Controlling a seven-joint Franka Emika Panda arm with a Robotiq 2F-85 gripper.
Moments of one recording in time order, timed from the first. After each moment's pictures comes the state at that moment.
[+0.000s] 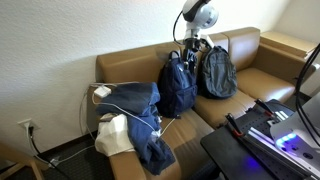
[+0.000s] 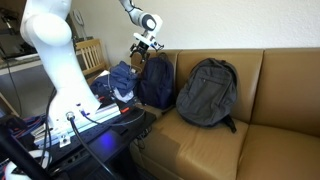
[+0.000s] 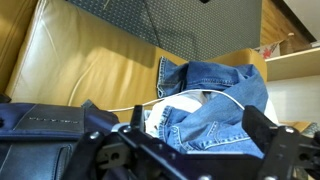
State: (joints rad) arm 0.03 0.58 0.10 -1.81 0.41 1.79 -0.52
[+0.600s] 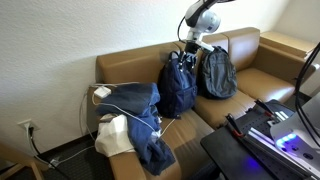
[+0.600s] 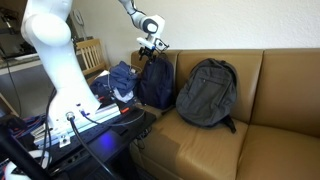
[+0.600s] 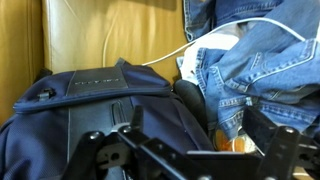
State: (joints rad) arm 0.01 0.59 0.10 -1.87 0.45 2.12 -0.34
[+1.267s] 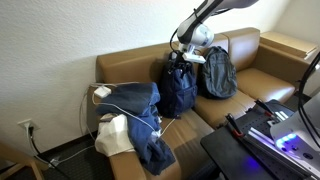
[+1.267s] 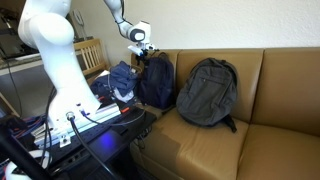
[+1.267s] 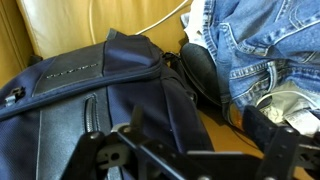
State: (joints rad) arm 0.13 0.59 0.14 -2.02 0.45 2.55 -0.08
